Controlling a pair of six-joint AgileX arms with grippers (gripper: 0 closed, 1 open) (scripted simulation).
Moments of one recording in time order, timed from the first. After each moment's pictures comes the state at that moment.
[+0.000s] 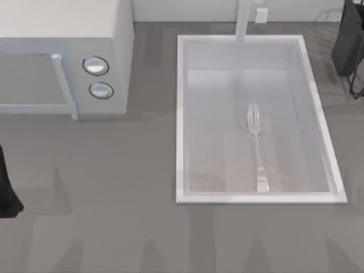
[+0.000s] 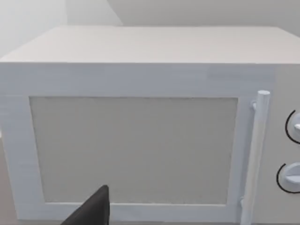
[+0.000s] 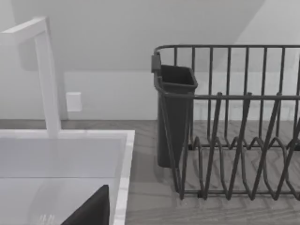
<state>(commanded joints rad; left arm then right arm) 0.00 0.00 0.00 0.00 0.00 0.00 0.00 0.00 0.00 0.00 0.00 0.00</state>
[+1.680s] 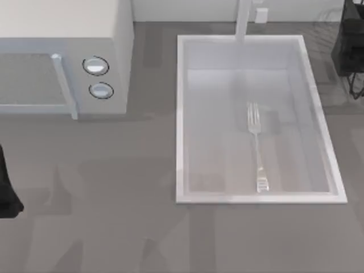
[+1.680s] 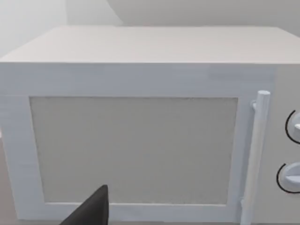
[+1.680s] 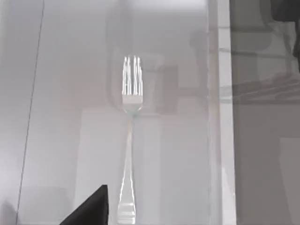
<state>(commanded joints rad) 0.00 0.00 0.00 0.00 0.00 0.00 0.20 1.41 1.27 -0.76 0.00 0.23</state>
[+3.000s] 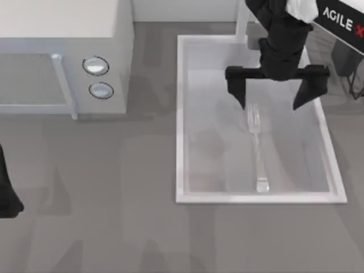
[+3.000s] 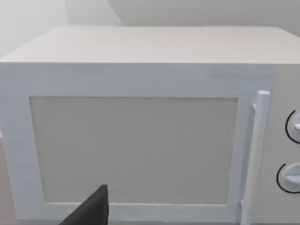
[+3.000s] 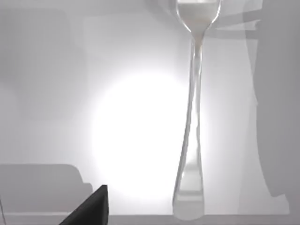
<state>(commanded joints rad) 0.00 0.00 0.00 0.00 0.00 0.00 0.35 2.51 2.28 -1.34 0.01 0.38</state>
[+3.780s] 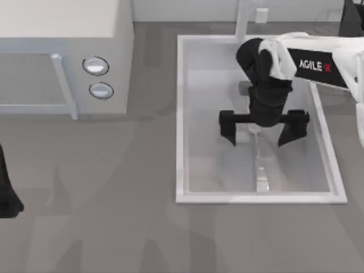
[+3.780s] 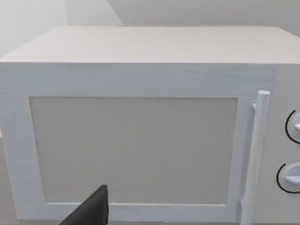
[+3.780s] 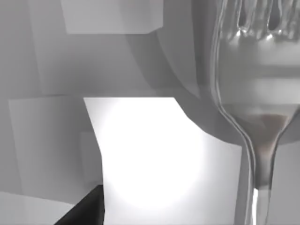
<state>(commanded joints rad) 0.00 0.00 0.00 0.00 0.00 0.00 0.36 2.68 2.01 -0.90 0.01 0.38</state>
